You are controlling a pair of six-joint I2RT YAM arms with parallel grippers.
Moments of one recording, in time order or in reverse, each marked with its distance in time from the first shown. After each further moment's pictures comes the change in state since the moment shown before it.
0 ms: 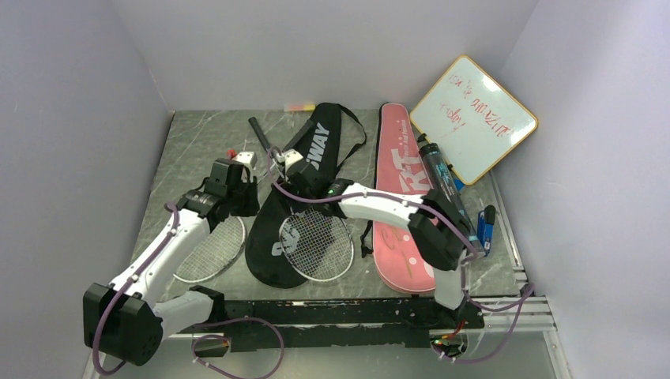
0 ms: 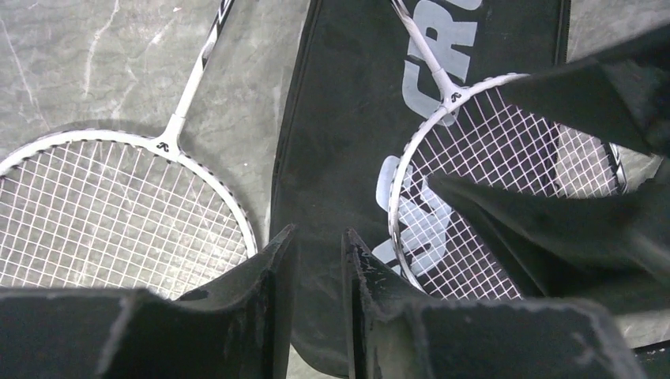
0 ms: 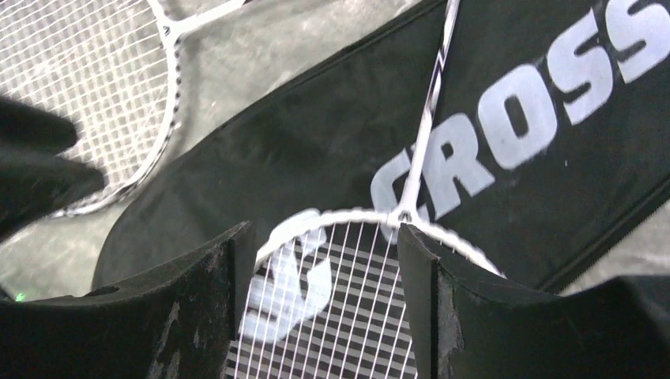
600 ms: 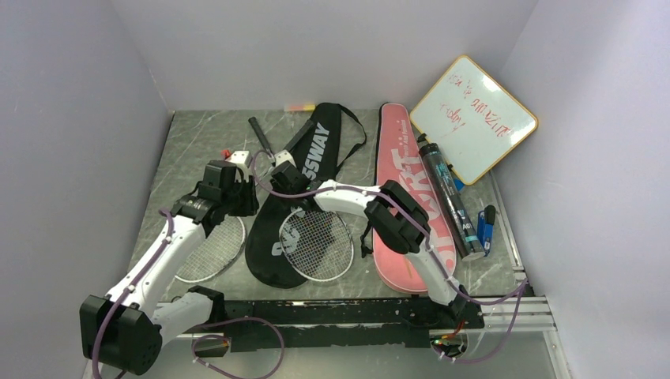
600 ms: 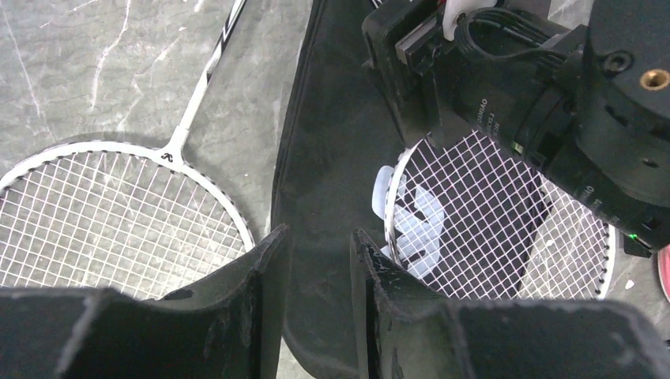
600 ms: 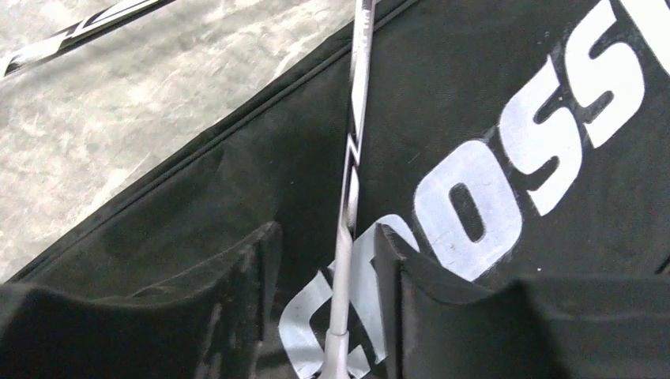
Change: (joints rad) left arm 0.030 -0.059 -0.033 0.037 0.034 0.014; right arm -0.030 0.391 0.291 0.001 0.194 -0.068
